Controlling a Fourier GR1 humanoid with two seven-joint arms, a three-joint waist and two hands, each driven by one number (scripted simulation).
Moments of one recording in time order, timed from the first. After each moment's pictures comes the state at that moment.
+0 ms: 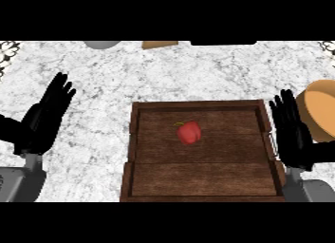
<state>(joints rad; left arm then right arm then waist) -0.19 0.36 -0.08 -1.50 0.38 0.13 0.08 -0.10 -0.22 0.06 -1.41 -0.40 -0.21 -0.19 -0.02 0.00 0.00</state>
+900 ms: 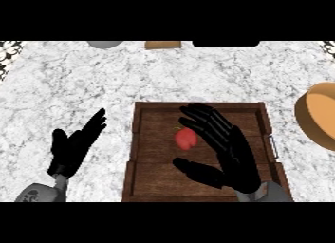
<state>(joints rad) -0.09 0.34 -0.28 -1.39 0.25 0.03 0.12 -0.24 -0.24 0.58 -1.68 0.47 -0.51 -0.25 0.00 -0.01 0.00</state>
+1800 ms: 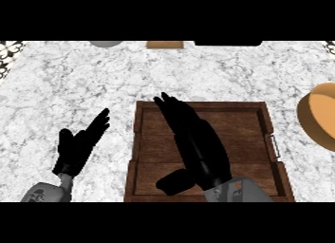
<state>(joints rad) -0.10 0.30 -0.27 -1.37 0.21 0.03 0.12 -0.40 -0.06 0.62 -1.76 0.68 0.01 0.65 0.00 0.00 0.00</state>
